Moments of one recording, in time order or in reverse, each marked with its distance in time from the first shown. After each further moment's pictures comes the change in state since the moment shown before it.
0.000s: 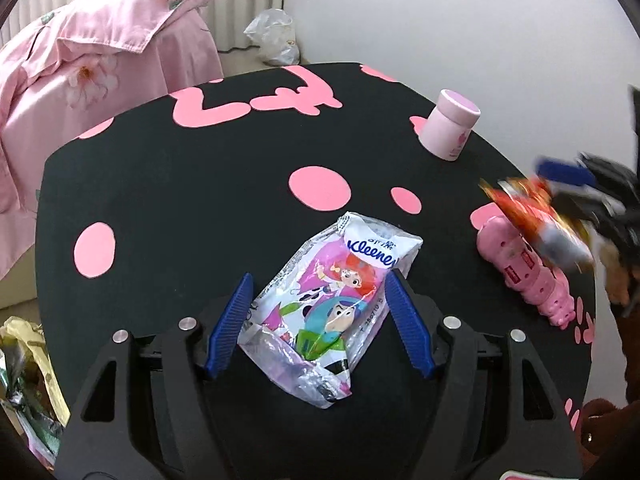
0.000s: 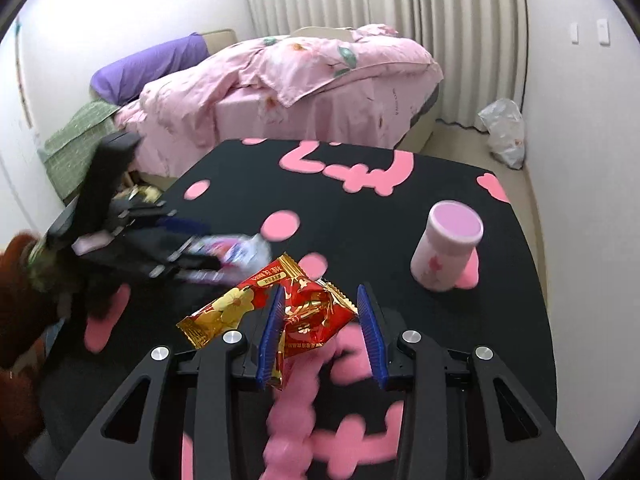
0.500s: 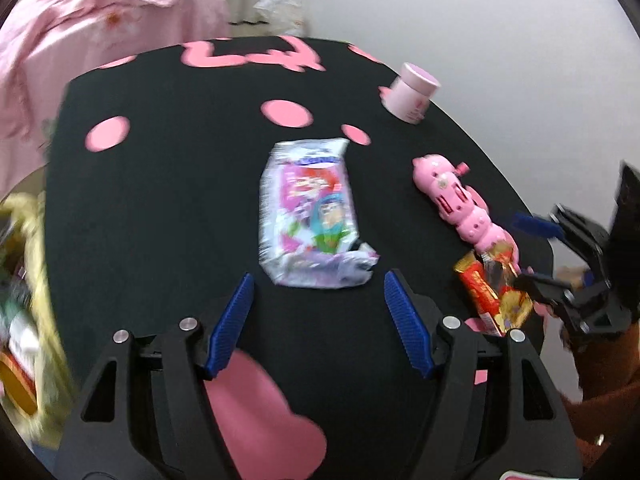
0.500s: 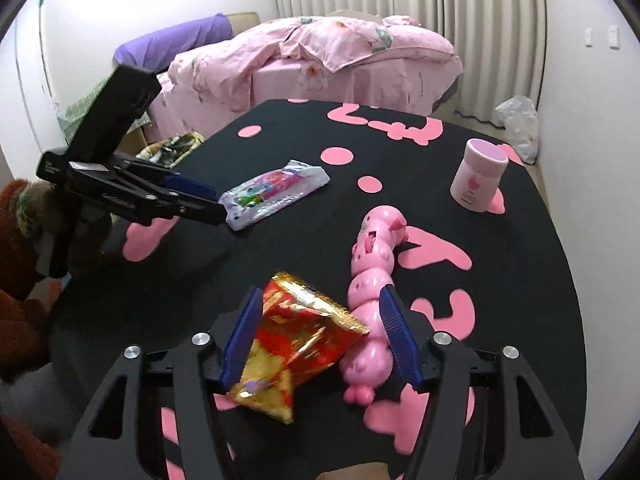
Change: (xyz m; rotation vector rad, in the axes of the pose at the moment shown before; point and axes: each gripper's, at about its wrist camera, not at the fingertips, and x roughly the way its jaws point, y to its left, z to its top) left arm -0.049 -0.024 -0.061 -0.155 0.046 -0.050; right arm -0.032 0.041 -0.065 -0.006 0.023 0.036
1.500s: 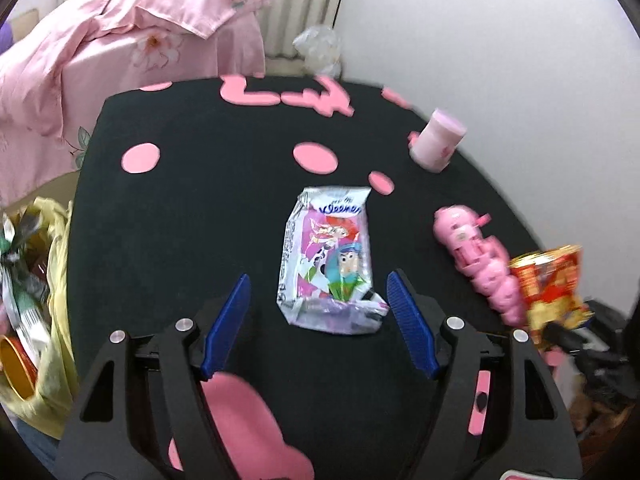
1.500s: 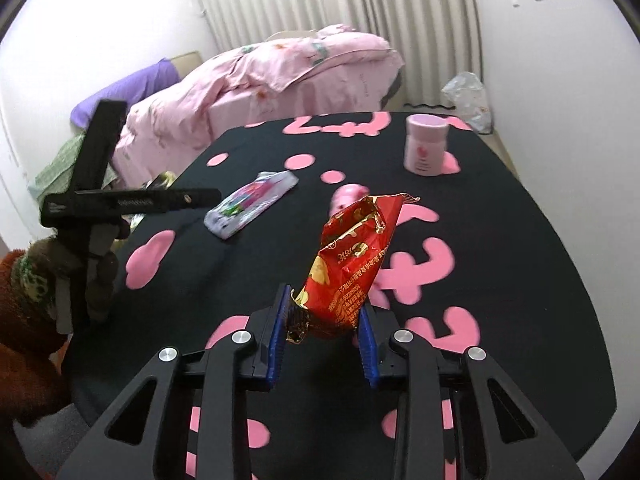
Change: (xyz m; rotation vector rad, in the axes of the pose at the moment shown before) left arm 0.006 -0.011 0.014 -0.047 -0.099 0.111; right arm -0.020 -0.007 -0.029 0.225 -0.073 -0.101
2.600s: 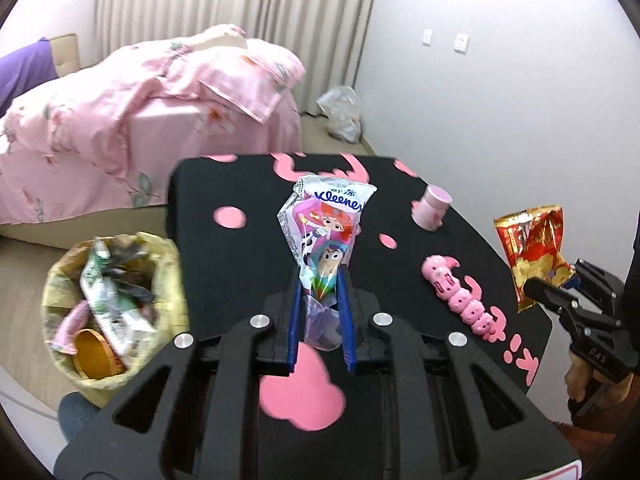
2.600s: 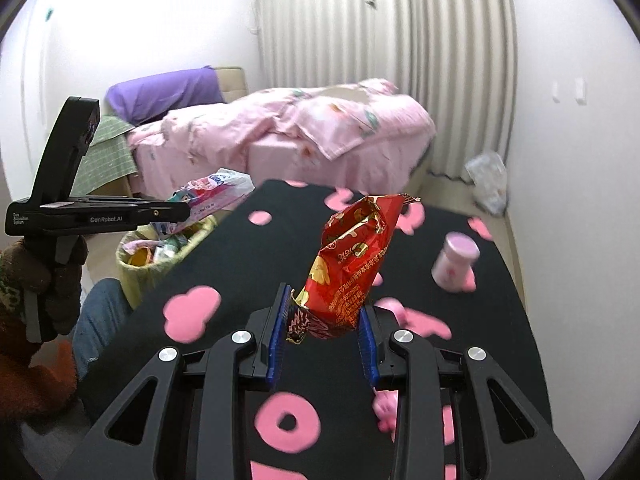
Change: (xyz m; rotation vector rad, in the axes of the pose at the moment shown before) left arm -0.148 0.026 -0.018 -0.046 -0.260 0.067; right arm -0.041 0.090 0.067 -0.281 -0.156 0.014
